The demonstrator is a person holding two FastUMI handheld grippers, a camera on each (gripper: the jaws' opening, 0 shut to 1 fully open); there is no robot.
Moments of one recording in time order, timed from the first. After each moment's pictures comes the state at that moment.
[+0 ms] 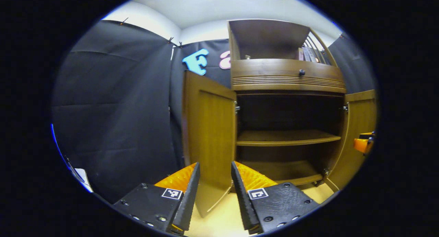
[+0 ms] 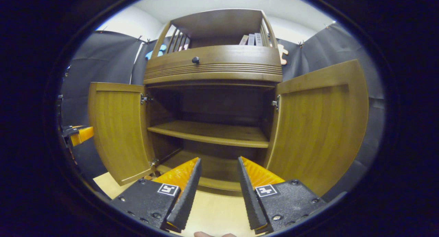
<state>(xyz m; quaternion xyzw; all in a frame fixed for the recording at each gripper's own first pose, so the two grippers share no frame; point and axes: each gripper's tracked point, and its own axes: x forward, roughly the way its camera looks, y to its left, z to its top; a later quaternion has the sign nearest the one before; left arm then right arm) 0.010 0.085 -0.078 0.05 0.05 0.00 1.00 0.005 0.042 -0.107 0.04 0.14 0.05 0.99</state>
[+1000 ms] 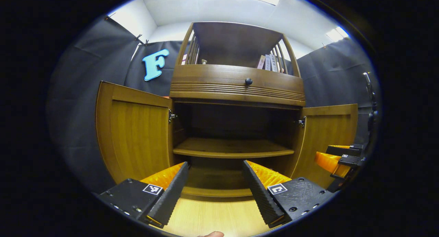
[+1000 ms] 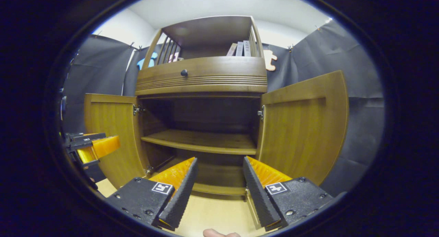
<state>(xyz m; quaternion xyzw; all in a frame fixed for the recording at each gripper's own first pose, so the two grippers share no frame) 0.017 -0.049 -0.064 0.01 0.05 -0.15 0.99 -0.003 0.018 -0.079 0.05 0.11 0.01 0.99</state>
